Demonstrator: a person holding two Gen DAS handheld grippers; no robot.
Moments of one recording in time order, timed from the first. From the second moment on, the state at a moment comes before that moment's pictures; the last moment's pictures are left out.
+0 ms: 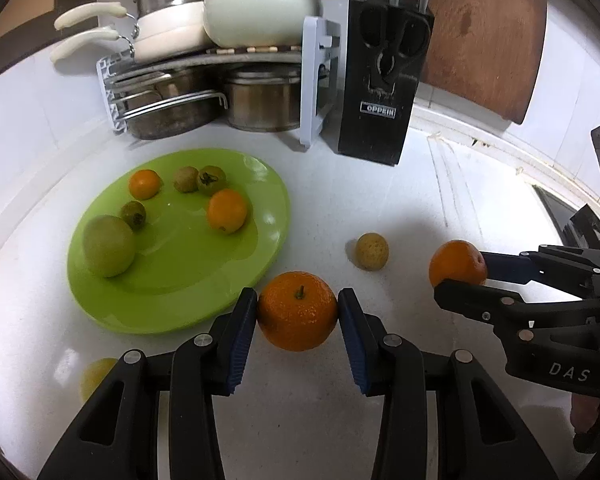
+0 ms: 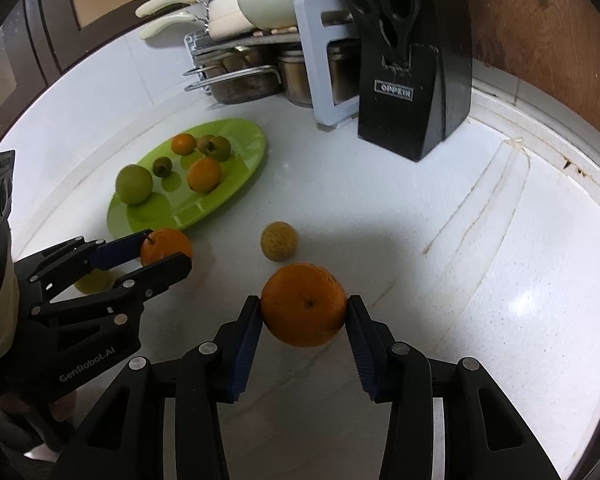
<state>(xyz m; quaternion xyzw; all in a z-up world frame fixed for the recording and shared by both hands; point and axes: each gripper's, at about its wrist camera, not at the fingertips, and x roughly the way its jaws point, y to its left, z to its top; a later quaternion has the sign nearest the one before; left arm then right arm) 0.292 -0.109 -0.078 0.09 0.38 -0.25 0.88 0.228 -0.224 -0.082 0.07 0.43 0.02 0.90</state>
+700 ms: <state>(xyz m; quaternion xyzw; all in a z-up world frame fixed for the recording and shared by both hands) 0.265 -0.063 -0.019 0.08 0.31 -0.21 0.92 0.233 -0.182 -0.025 0.02 0.36 0.08 0.93</state>
